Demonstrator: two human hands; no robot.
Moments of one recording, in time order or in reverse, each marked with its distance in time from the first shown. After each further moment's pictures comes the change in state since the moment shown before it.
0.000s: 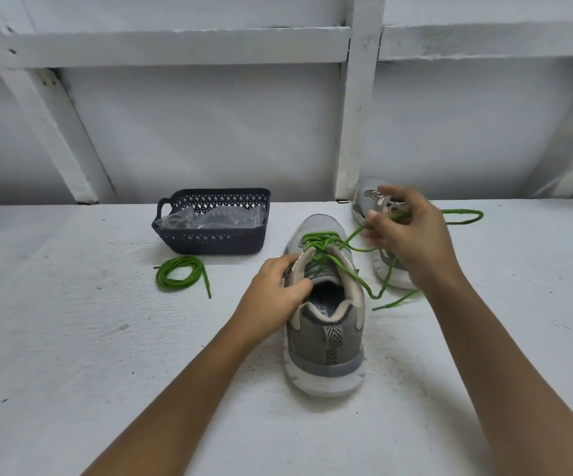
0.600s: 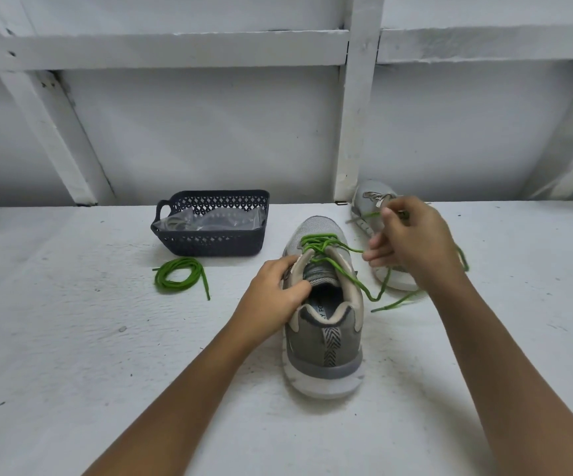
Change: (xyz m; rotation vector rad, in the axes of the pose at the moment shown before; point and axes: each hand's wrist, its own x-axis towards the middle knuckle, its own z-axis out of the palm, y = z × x) left_hand 0.000 0.001 -0.002 0.025 0.007 -0.008; right_hand -0.004 -0.010 -0.002 -0.080 -0.039 0.127
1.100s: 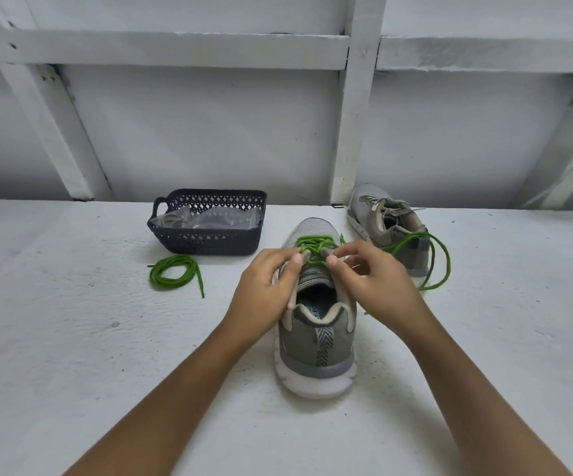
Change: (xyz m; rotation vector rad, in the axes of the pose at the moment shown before) left_hand 0.001 -0.001 0.004 -0.051 0.179 0.215; right_hand -0.035 0.023 0.019 -0.328 -0.130 -0.154
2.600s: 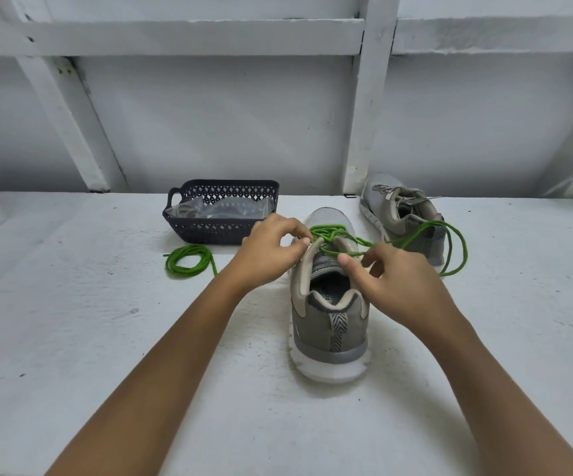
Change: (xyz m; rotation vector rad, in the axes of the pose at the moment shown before) left_hand 0.038 0.001 -0.025 0.271 -0.197 0.026; right_hand -0.012 -0.005 -0.006 -0.456 -0.004 0.027
